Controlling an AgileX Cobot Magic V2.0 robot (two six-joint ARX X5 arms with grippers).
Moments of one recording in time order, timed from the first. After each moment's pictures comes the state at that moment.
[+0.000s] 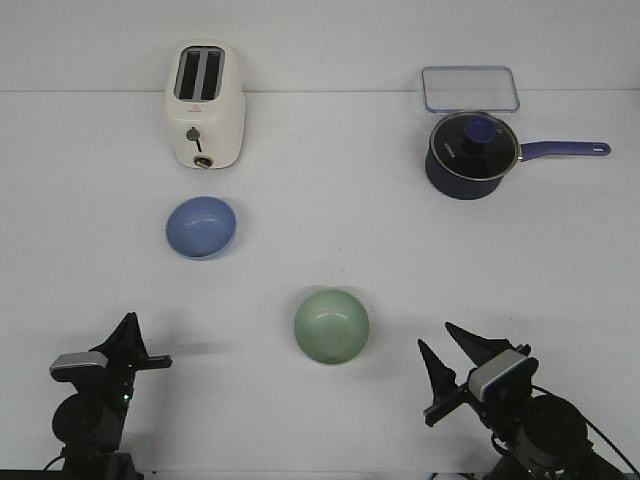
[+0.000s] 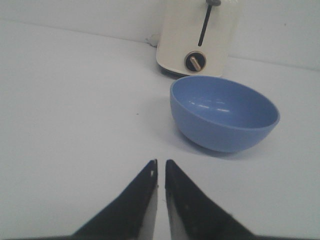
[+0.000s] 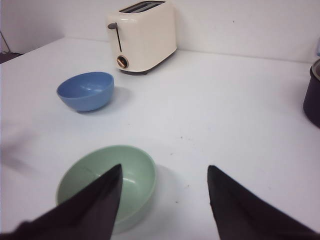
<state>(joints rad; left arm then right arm) -0.03 0.01 0.03 0.02 -0.05 -0.22 0.78 0.28 0.54 -0.47 0.19 0.19</state>
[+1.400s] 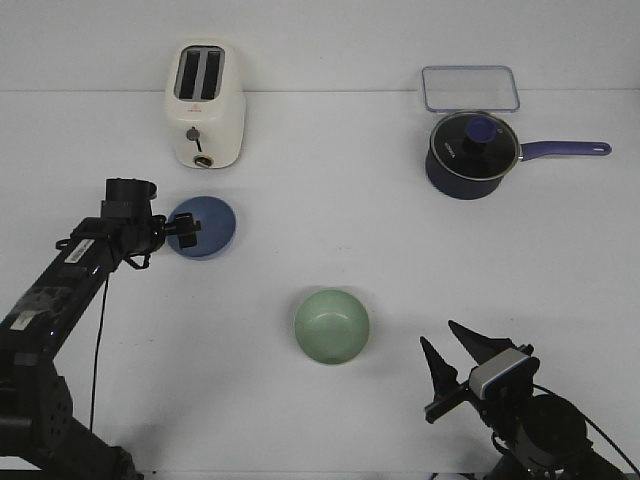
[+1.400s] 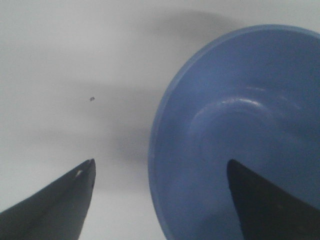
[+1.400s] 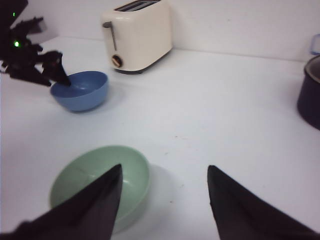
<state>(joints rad) -0.03 1.69 1.26 -0.42 0.04 -0.19 0.78 0.28 0.54 -0.47 0.21 0.19</state>
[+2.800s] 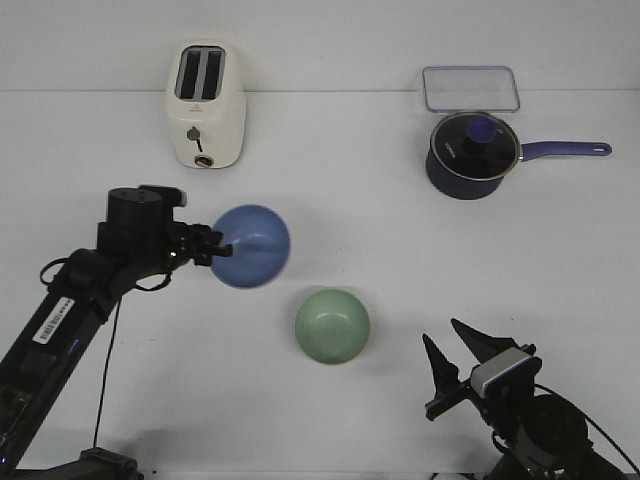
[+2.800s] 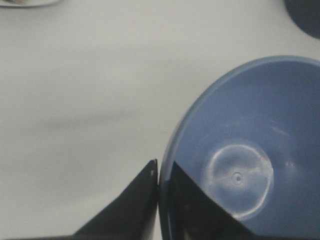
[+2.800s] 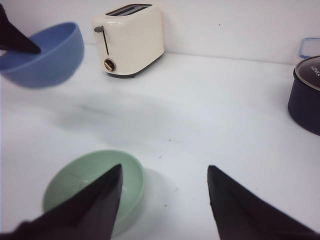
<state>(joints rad) -0.28 1.32 1.26 -0.55 0.26 -0.18 0.78 0.28 0.54 -0.47 0.24 0.19</state>
